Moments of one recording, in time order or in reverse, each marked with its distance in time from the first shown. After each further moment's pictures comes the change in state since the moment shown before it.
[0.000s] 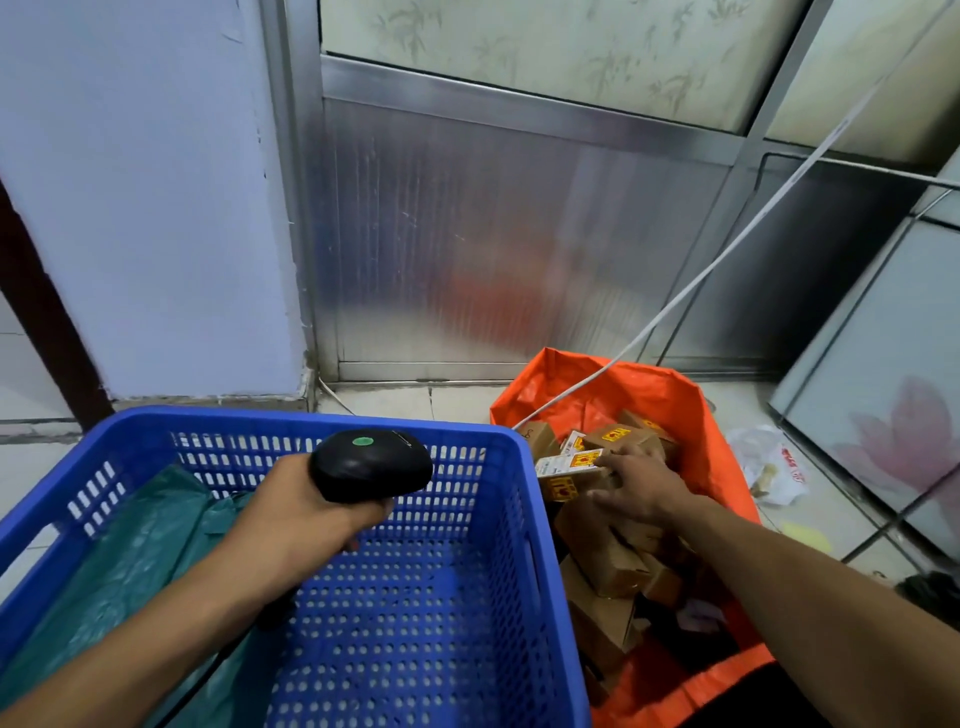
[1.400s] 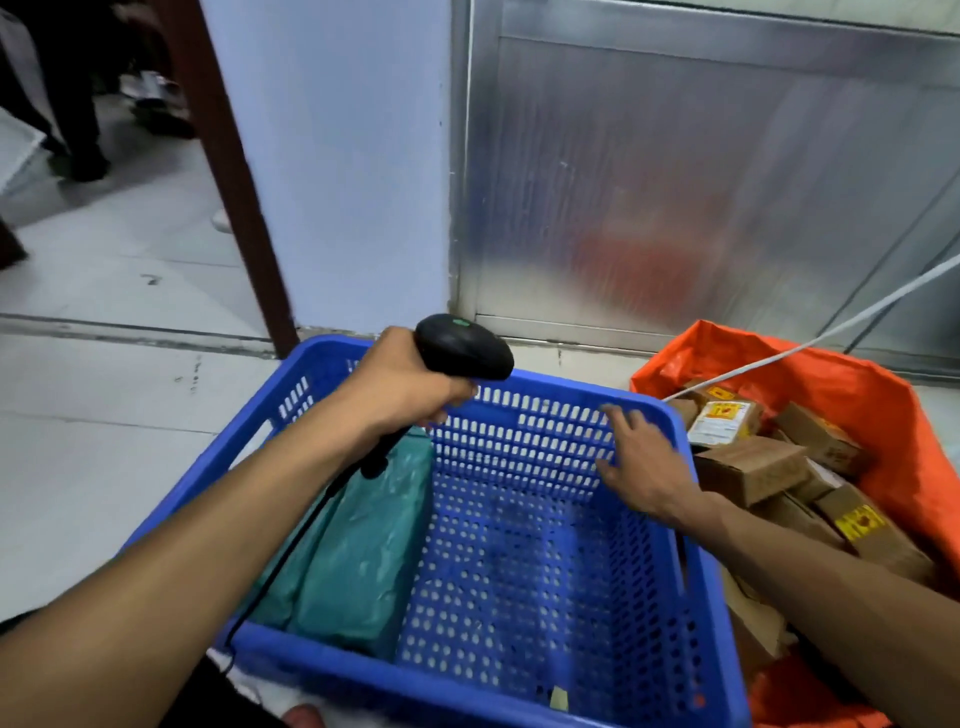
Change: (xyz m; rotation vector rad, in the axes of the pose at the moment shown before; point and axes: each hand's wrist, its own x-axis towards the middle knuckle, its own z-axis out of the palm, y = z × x) left_hand 0.038 -0.009 -0.072 0.090 0.113 -0.049; right_hand -0.014 -0.177 0.037 0.118 0.201 -0.371
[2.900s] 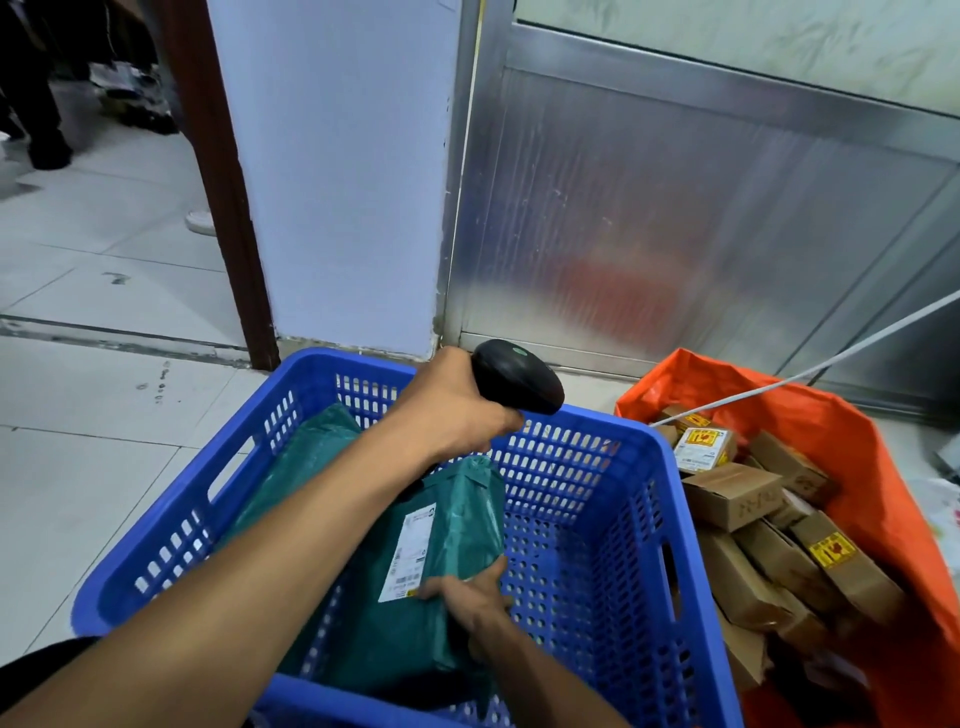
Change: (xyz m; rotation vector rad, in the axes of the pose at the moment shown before) left_hand 0.009 0.005 0.012 0.065 -0.103 0.080; right_hand -0.042 -0.155 0.161 0.892 -0.408 0.861
